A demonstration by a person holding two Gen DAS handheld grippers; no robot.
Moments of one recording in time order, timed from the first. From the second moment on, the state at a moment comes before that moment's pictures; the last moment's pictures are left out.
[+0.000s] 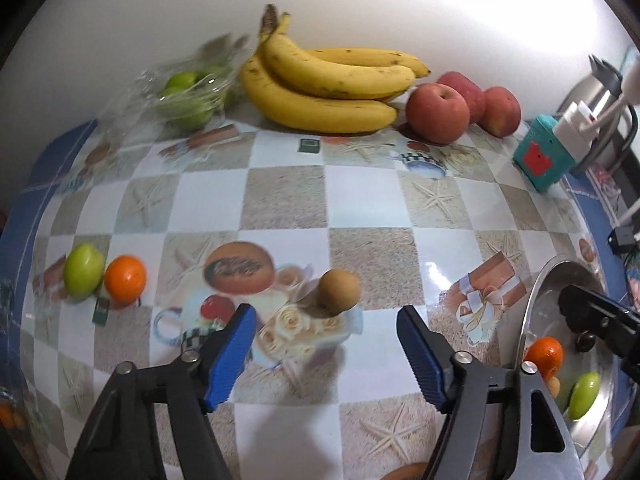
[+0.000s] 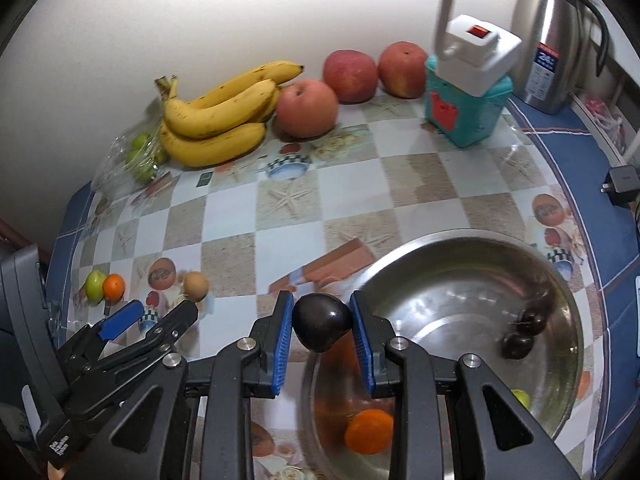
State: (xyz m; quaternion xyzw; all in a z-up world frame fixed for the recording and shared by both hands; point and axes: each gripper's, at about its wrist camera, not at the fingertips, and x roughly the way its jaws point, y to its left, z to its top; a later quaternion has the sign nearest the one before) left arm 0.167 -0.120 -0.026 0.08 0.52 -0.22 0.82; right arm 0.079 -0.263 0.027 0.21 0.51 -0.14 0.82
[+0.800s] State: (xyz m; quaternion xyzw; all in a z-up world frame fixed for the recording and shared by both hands) left arm 0.175 -0.152 -0.051 0.14 0.51 -0.20 0.82; right arm 0.072 -0.287 0.014 0.23 0.53 -0.16 0.80
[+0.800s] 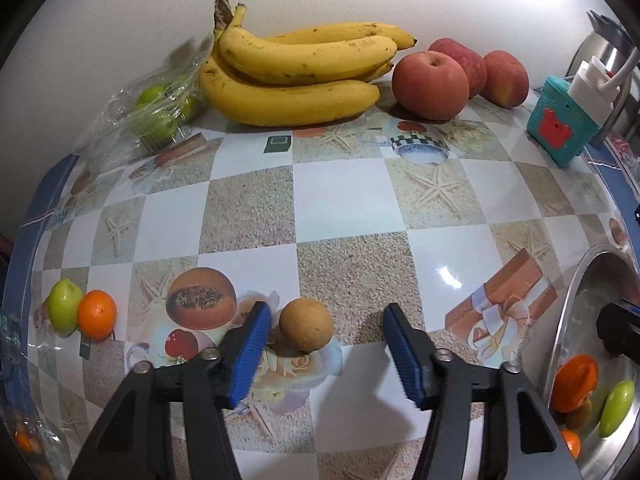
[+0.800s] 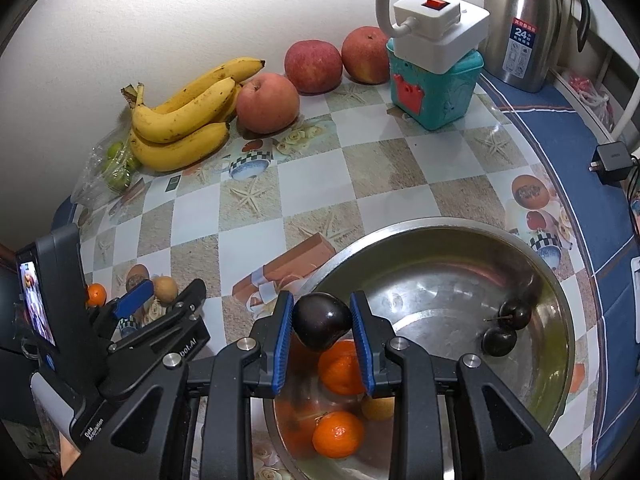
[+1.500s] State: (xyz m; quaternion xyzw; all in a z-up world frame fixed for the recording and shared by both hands) left arm 0.179 -0.146 -0.050 0.11 0.52 -0.19 0.82; right arm 0.072 -0.286 0.008 0.23 0.53 -0.16 0.80
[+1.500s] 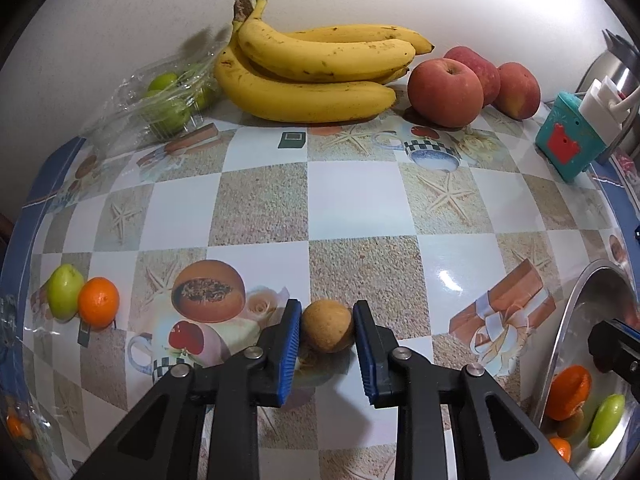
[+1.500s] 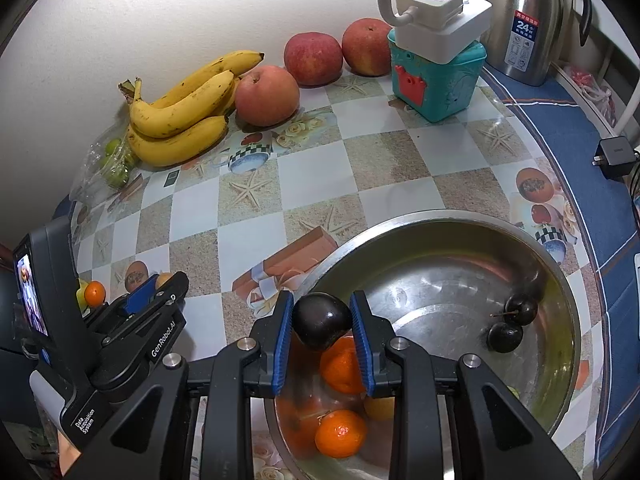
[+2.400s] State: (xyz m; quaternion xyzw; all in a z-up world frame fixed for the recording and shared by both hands) left arm 0.146 -0.134 0.003 0.10 0.51 -0.22 0.83; right arm 0.051 -0.288 0.021 0.26 0.53 -0.17 0.79
